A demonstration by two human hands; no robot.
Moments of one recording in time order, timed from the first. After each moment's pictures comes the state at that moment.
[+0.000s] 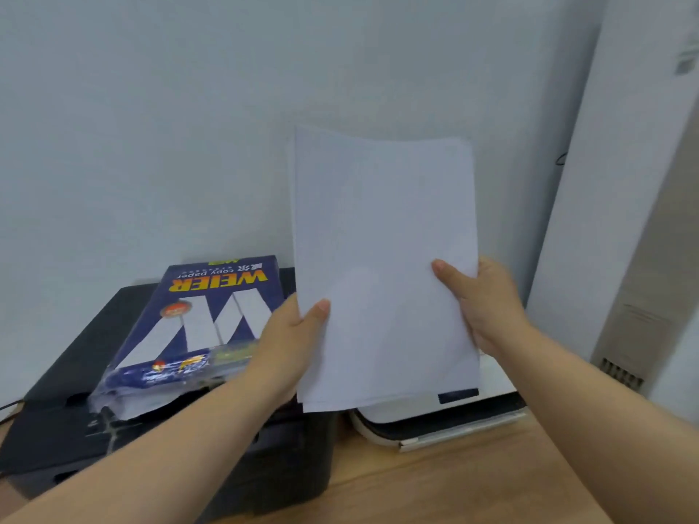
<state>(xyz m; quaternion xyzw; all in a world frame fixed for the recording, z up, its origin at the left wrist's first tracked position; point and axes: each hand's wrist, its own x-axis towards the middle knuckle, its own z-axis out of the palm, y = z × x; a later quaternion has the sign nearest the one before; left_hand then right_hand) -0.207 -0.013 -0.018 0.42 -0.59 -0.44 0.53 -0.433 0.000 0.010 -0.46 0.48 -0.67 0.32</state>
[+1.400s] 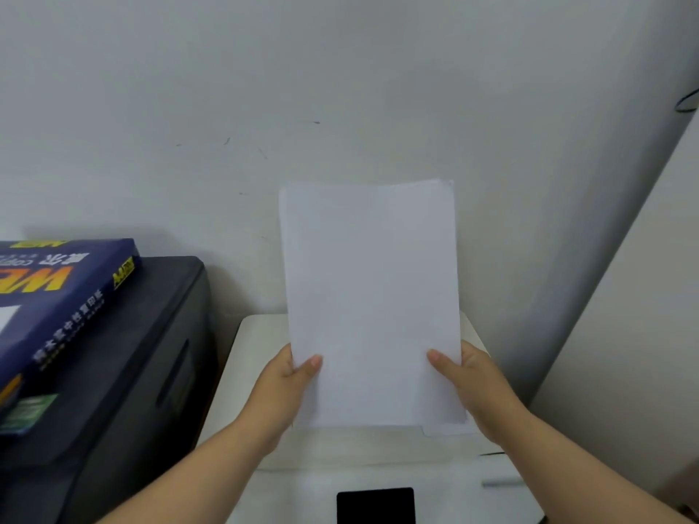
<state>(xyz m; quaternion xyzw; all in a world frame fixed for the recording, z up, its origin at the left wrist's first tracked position) -0.409 -0.209 -0.158 0.53 -0.50 -0.50 0.47 -0.653 -0.214 -0.146 -0.48 0.58 -0.44 0.48</state>
